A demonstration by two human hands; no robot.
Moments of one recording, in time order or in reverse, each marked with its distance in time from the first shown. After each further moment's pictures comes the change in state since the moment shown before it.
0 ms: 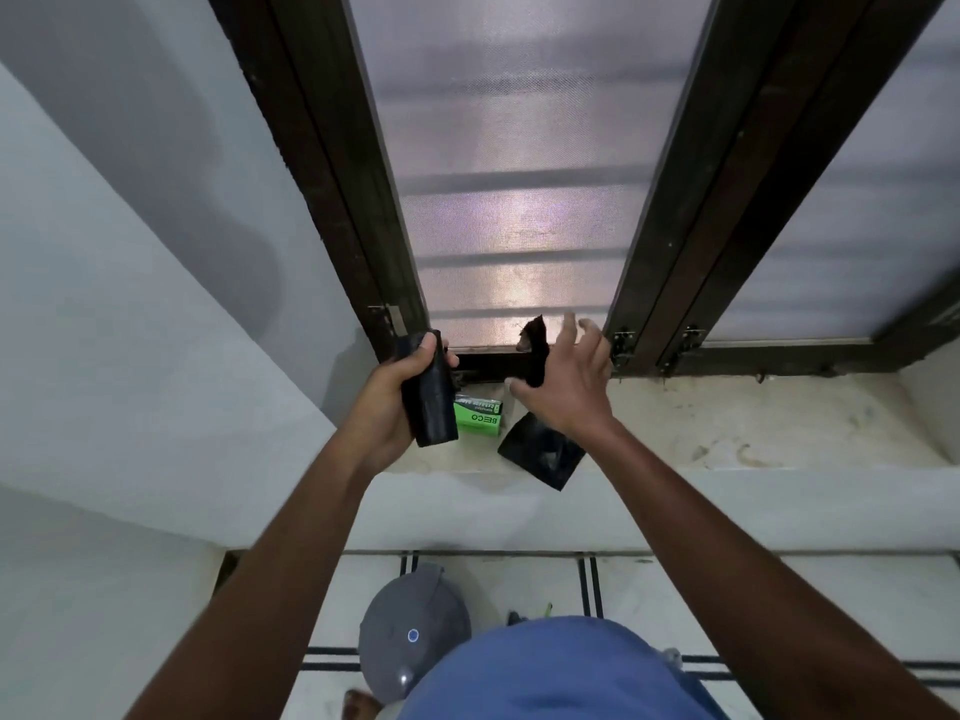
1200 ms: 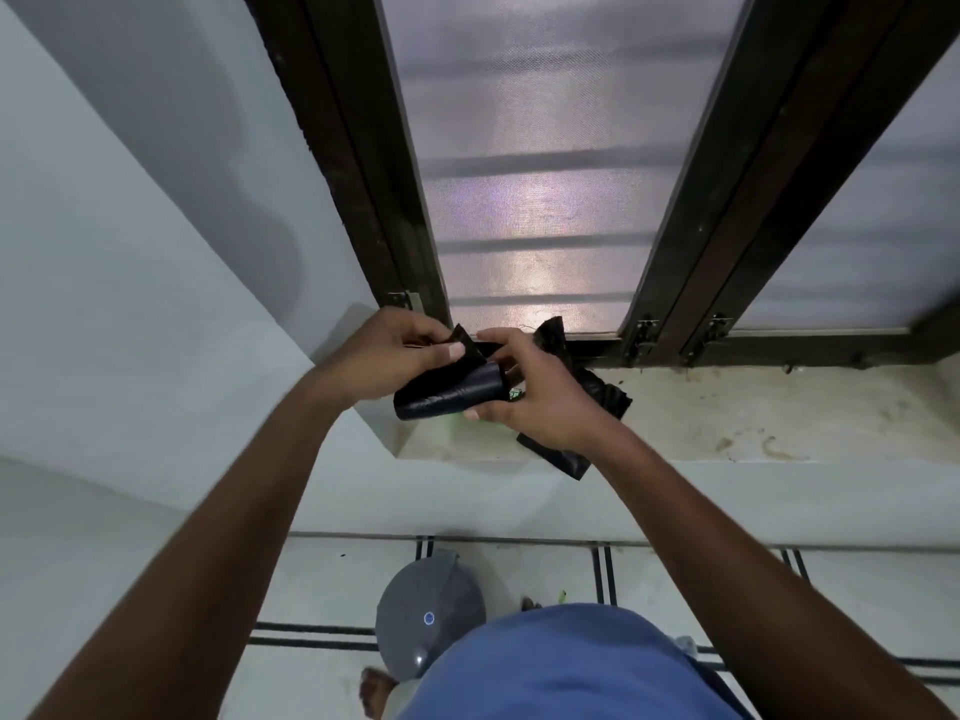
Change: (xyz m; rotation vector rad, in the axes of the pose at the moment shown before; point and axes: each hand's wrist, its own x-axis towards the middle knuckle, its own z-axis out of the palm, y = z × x) left_hand -0.011 0.069 -0.007 1.129 -0.044 0.169; right_hand -0.054 -0.055 -0.033 0.566 -0.421 -0.300
